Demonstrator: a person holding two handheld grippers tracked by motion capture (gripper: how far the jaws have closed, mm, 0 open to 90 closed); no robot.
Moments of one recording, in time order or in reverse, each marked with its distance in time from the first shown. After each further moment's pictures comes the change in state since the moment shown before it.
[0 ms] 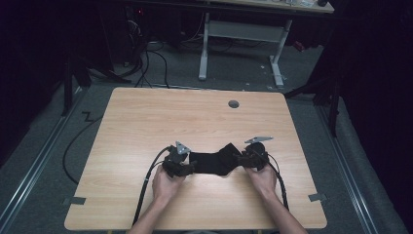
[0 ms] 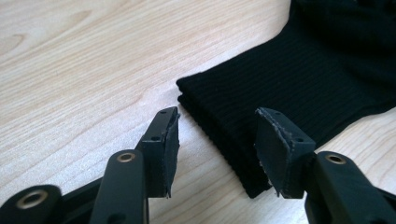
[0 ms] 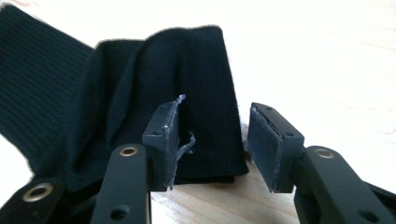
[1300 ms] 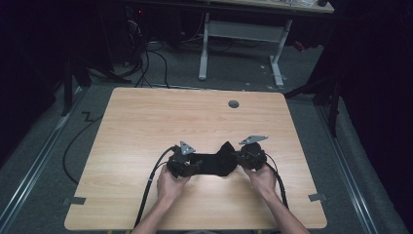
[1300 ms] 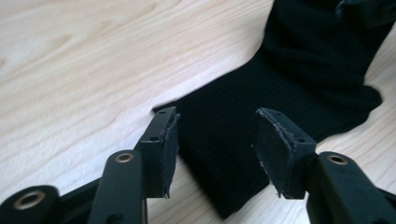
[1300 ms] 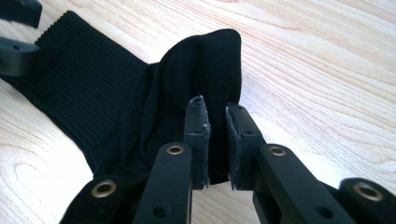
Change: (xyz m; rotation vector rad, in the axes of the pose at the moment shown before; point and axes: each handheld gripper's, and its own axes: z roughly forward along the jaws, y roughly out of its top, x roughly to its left) left arm -0.020 0.014 -0.004 -0.039 -0.021 0.020; right arm 0.028 0.013 -0.024 -0.011 -0.010 -0.149
